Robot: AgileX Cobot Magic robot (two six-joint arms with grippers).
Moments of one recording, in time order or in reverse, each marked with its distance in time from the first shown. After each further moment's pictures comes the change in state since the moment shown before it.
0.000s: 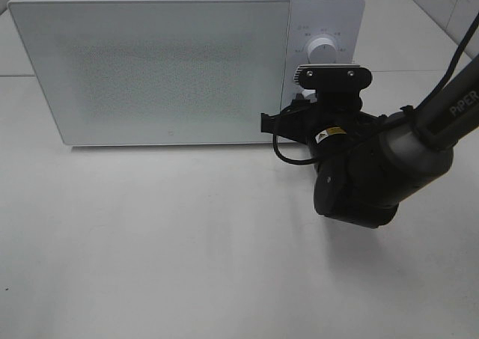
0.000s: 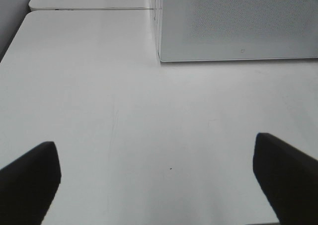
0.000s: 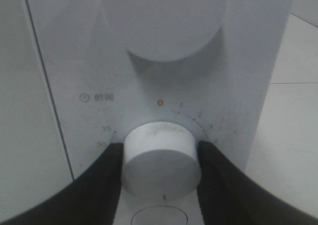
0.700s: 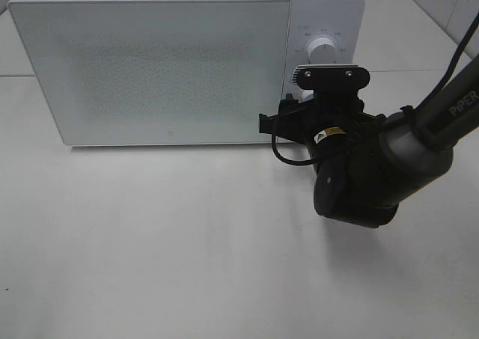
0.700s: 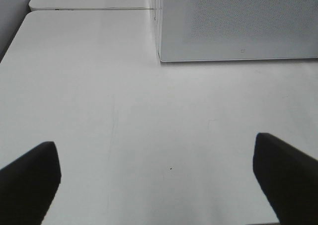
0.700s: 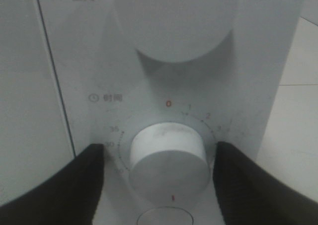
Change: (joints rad) left arm 0.000 0.000 0.000 0.000 0.000 0.000; right arm 0.000 0.000 0.001 -0.015 0.000 -0.002
